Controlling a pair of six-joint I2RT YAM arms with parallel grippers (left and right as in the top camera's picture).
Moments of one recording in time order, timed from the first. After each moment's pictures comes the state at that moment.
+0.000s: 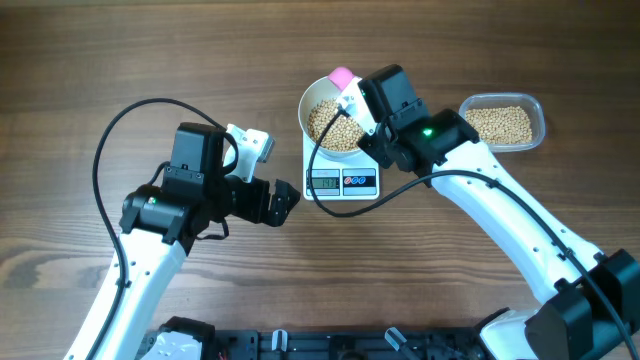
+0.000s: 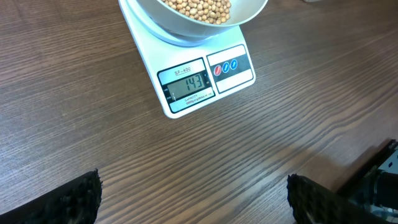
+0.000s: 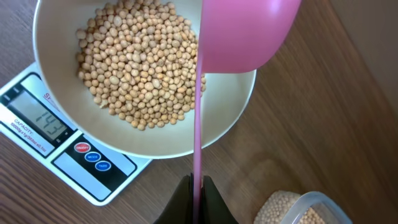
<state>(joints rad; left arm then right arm) -0.25 1.15 0.94 -0.82 0.42 -0.02 0.55 1.61 1.33 -0.75 0.22 -0.40</state>
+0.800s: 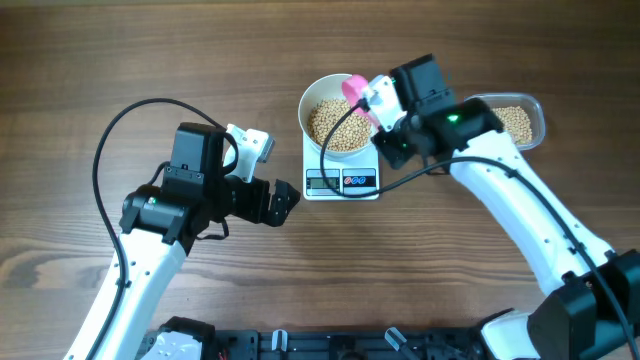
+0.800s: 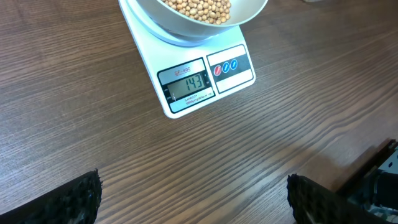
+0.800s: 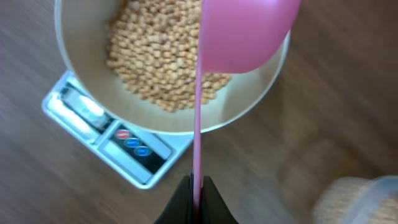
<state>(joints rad) -0.25 1.15 0.94 -0.82 0.42 -0.02 0.44 1.61 1.34 -0.83 0.00 -0.31</state>
